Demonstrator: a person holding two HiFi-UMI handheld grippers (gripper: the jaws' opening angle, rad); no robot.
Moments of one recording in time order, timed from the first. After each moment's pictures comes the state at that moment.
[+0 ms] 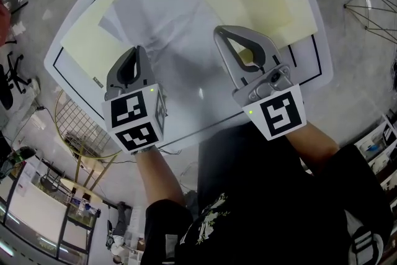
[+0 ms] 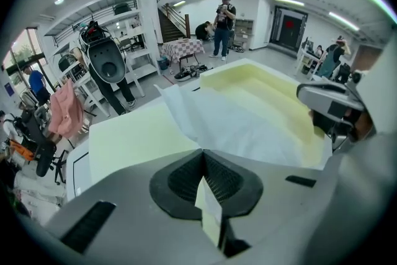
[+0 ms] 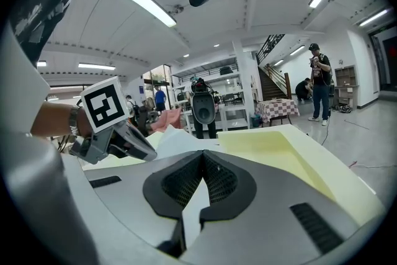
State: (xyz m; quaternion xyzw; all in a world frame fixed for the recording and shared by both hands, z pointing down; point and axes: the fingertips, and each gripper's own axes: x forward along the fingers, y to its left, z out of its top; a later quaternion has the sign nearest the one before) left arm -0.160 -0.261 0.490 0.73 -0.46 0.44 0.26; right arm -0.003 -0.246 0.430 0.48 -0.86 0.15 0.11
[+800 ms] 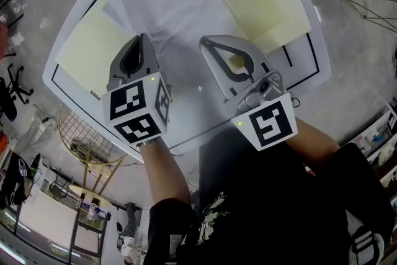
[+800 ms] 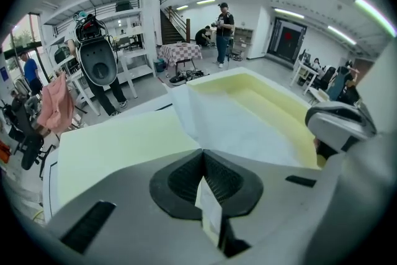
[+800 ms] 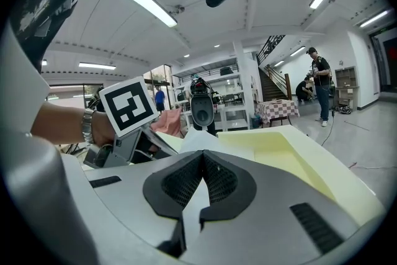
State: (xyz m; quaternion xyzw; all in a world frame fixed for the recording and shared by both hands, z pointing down) left arm -0.115 -0.291 0.503 0.75 -0.46 0.39 0.28; right arm -0.008 -0.246 0.431 0.48 -0.86 0.15 0.10
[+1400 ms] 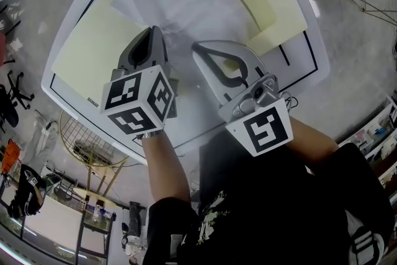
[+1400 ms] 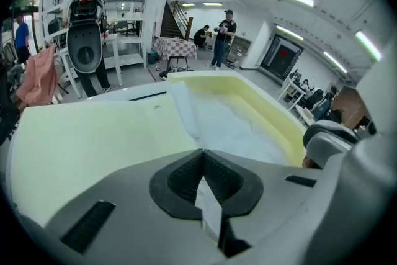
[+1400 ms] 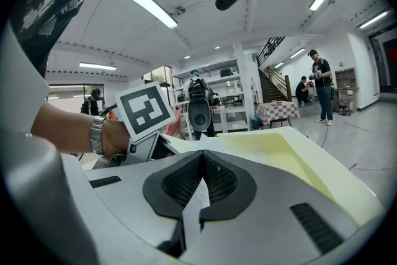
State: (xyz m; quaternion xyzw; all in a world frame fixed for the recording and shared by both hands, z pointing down) left arm -0.067 -0.295 0.517 0.77 -0.41 0.33 0.35; right arm -0.006 -0.246 0.428 0.48 -0.86 0.14 0.10
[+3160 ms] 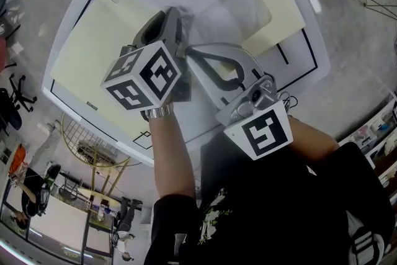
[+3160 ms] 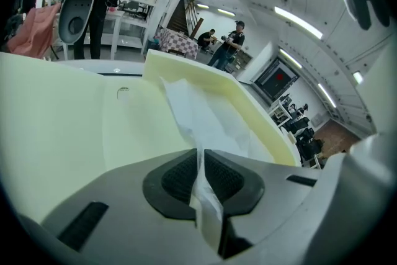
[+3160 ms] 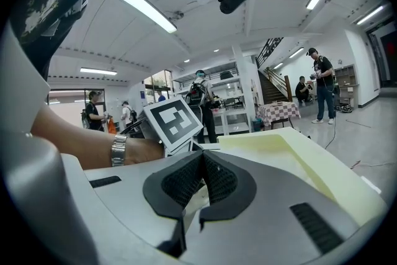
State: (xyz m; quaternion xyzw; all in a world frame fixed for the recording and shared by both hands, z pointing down) left arm -0.014 -0.311 0.535 0.77 -0.38 0.25 0.45; right arm -0.008 -0.249 0.423 0.48 -0.86 0.15 0.08
